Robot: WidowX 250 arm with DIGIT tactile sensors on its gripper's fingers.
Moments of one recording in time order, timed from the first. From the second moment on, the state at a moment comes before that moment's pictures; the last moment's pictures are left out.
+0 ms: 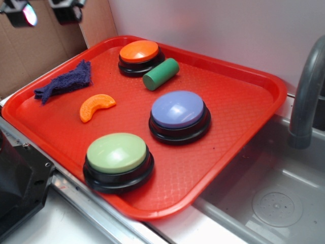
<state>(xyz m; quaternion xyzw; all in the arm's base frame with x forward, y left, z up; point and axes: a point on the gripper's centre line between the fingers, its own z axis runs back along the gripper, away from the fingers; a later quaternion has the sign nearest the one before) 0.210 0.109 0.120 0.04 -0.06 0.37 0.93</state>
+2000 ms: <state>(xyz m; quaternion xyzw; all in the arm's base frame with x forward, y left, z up) 0.221 0.127 0.031 -0.04 0.01 0.27 0.96</state>
